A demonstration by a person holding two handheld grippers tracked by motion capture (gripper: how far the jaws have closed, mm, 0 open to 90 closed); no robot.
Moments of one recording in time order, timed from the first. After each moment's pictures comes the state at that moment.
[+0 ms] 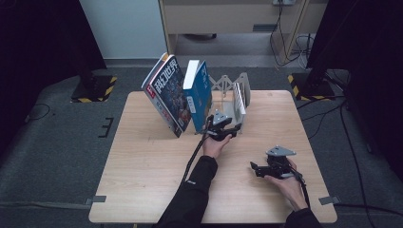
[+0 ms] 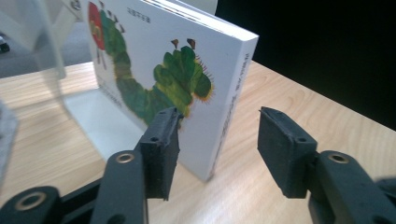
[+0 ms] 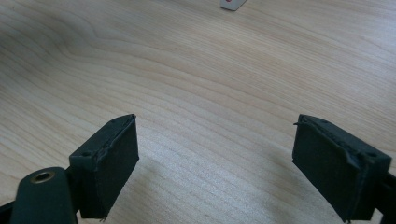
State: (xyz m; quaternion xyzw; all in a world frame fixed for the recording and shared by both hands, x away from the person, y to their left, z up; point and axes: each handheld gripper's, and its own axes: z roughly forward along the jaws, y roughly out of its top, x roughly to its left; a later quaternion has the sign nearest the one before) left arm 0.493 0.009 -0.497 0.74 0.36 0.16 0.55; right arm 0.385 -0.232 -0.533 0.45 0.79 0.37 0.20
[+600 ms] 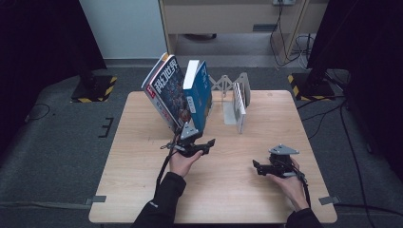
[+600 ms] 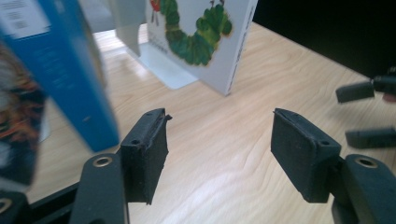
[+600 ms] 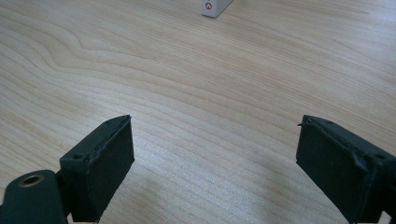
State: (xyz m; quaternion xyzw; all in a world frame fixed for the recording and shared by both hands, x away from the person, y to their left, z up) left arm 0.417 0.106 -0.470 0.76 0.38 0.17 0.50; right arm 0.385 -0.237 -0.526 0.47 0.77 0.37 0.21
